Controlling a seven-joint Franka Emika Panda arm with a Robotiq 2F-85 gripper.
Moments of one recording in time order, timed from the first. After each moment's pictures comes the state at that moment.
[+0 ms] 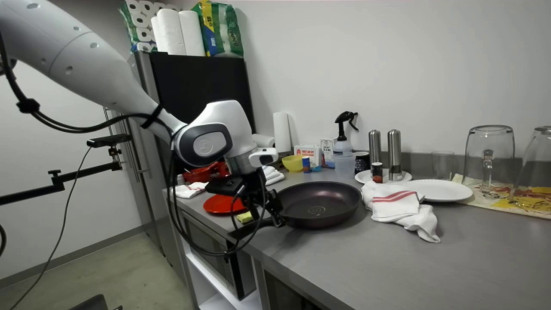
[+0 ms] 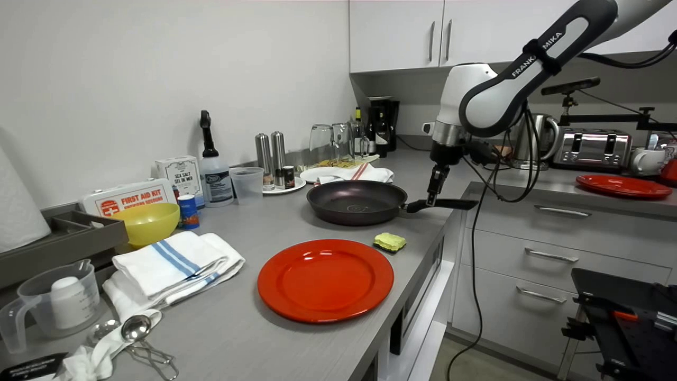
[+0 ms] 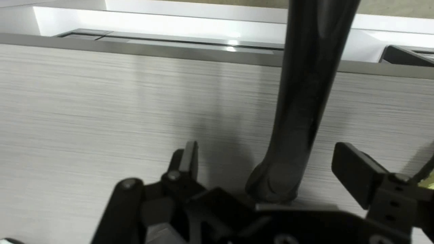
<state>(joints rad) -0.13 0.13 -0.14 -2.26 -0.07 2.59 -0.23</state>
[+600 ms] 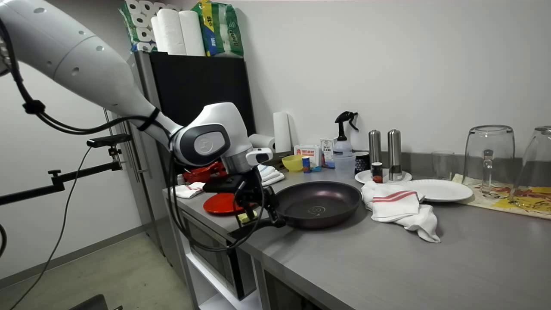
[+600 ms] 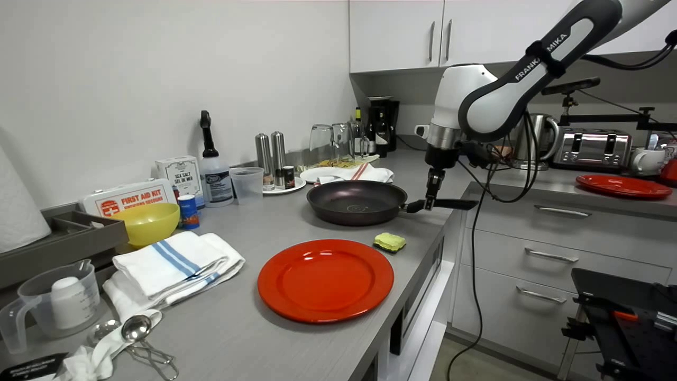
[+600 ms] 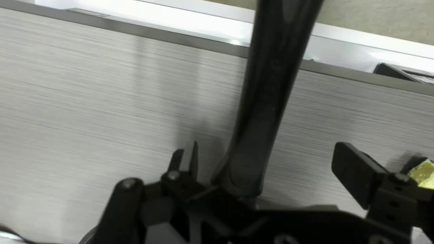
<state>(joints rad) -0.12 0.14 -0.10 -2.26 -0.13 2.59 -0.25</state>
